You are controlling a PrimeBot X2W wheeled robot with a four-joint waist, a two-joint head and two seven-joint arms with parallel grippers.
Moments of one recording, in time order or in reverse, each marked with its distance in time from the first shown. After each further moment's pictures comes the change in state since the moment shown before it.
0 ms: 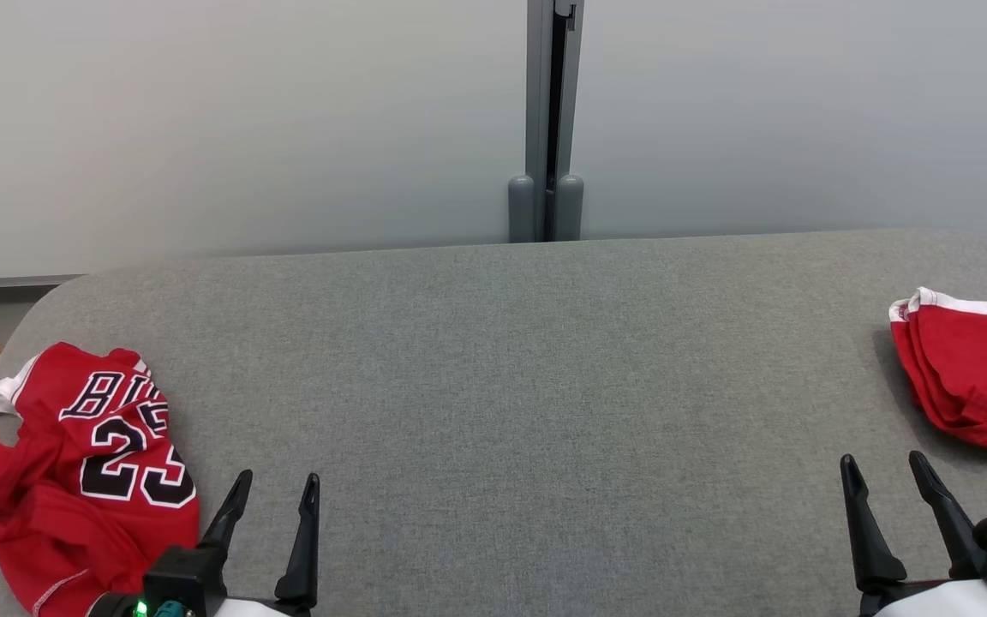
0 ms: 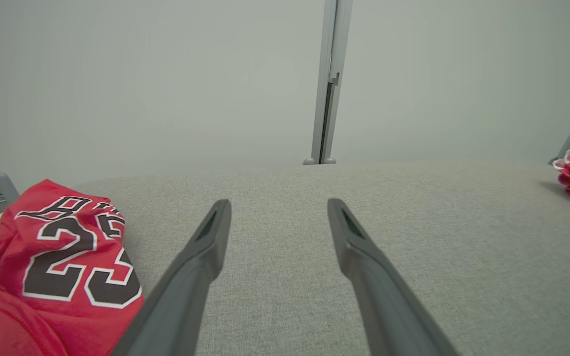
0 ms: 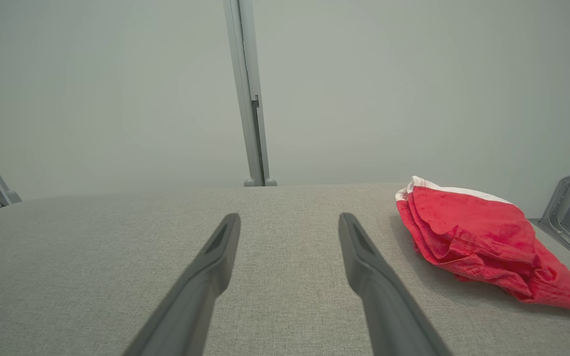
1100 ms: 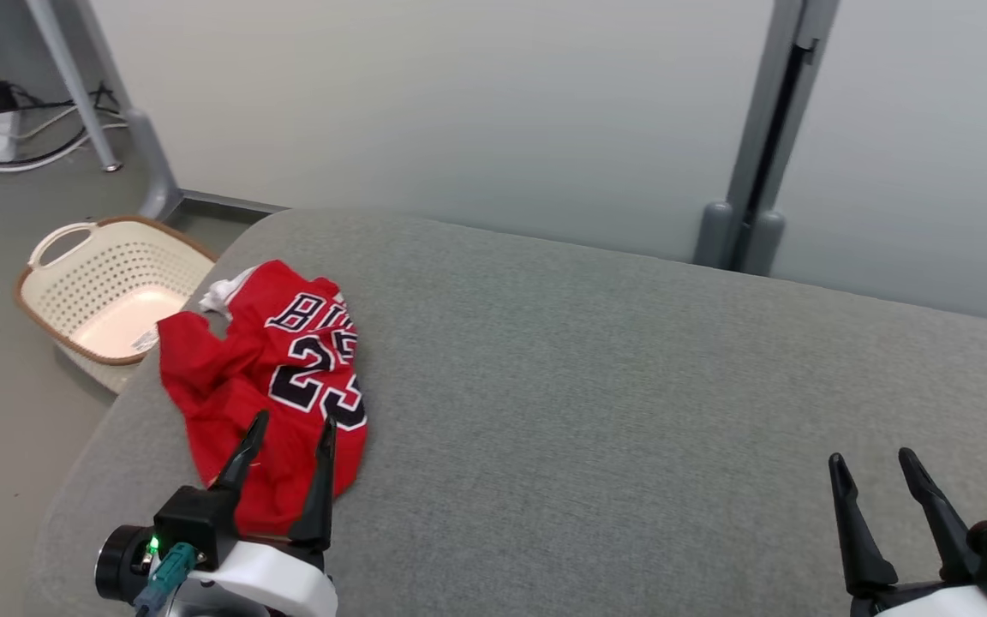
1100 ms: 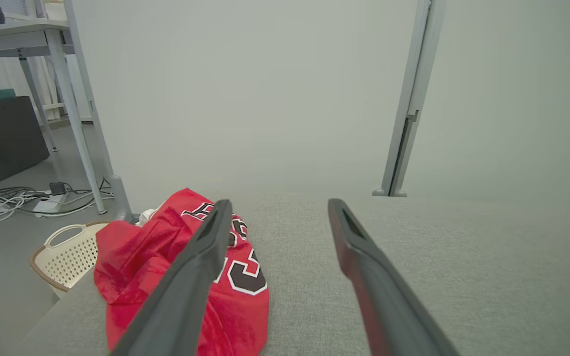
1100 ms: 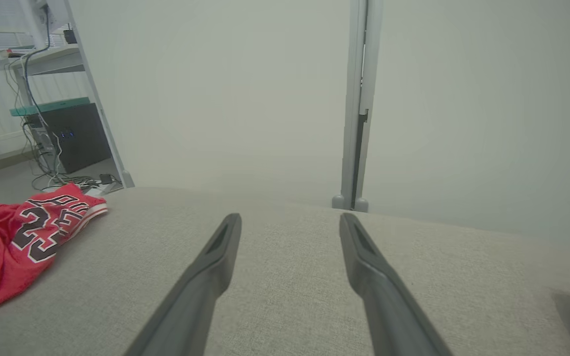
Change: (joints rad) left arm -0.121 0.002 -0.038 0.040 -0.007 -0.022 -0.005; right arm 0.032 0.022 0.000 -0.078 -0.014 -0.001 0.022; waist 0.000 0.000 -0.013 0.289
